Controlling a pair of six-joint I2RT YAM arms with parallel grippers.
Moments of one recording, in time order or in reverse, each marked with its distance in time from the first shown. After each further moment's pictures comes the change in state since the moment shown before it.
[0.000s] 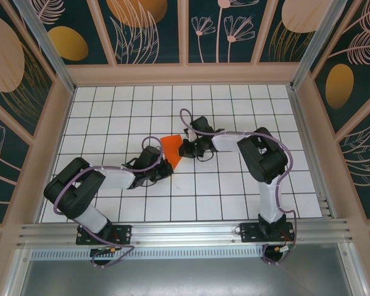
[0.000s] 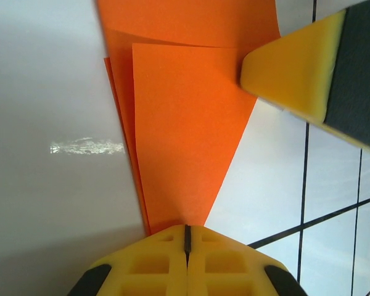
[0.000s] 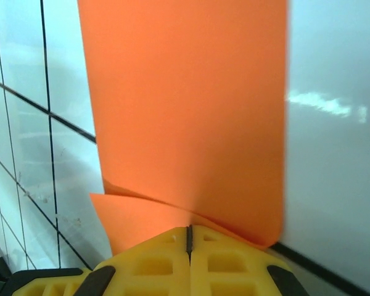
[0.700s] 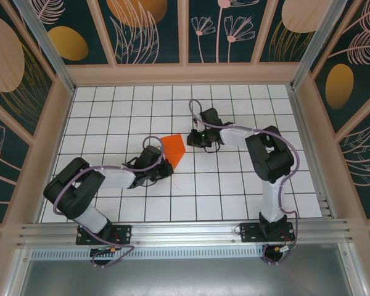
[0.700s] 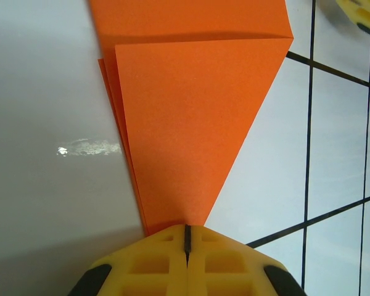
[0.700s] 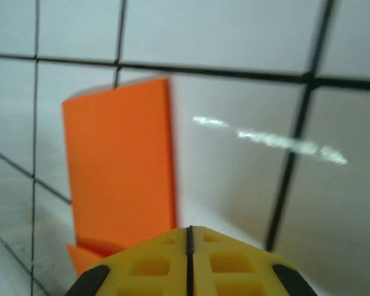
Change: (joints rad) left arm -0.004 -0.003 0.012 -0.027 -0.006 0.026; right arm -0.063 -0.040 0.029 -0.021 0.093 -0.074
